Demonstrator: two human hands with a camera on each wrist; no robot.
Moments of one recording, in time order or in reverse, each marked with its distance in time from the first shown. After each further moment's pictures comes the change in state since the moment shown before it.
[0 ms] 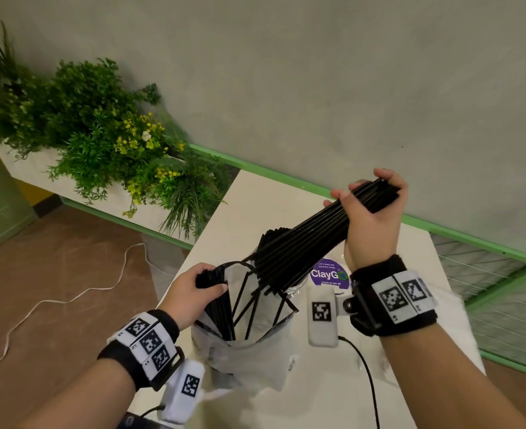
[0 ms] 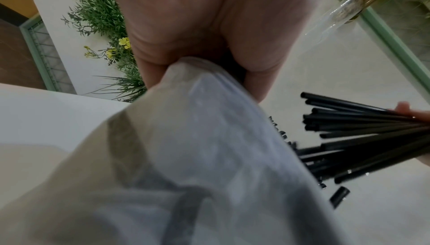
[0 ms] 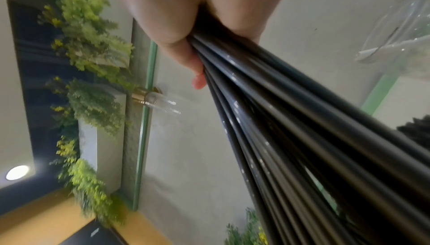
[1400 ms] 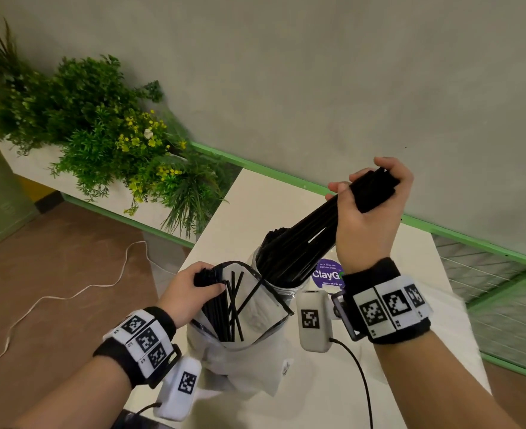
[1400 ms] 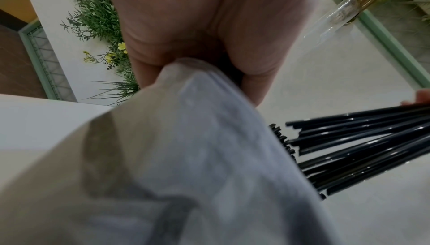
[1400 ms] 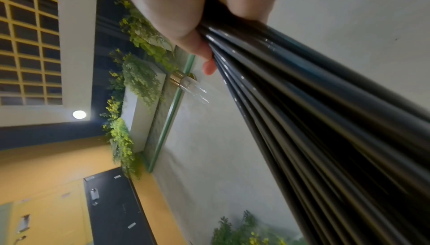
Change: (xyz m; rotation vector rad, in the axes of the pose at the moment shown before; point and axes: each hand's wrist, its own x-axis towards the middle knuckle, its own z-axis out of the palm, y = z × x) left_hand 0.001 0.004 -0.005 -0.028 -0.015 -0.010; right_hand -0.010 -0.005 0.015 -0.255 -0.058 -0.273
